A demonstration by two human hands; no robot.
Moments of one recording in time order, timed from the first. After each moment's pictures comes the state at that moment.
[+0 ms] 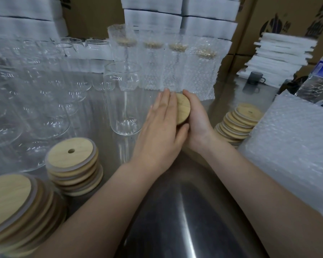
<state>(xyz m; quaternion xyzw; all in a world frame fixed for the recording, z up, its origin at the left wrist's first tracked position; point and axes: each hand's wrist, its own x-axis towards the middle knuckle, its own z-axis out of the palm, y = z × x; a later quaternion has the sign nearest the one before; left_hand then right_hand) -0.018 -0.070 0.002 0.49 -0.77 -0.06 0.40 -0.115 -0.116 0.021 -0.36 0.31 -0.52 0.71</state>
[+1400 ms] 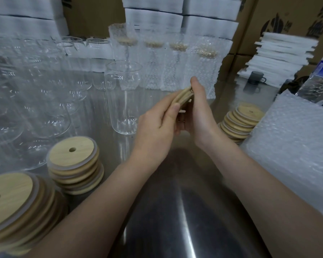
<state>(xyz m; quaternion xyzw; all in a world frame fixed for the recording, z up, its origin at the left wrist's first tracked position) -0.012 -0.065 0.012 0.39 -0.66 -0.26 0.59 -0.117 -0.112 0.029 -0.54 0.41 -0.51 0.53</state>
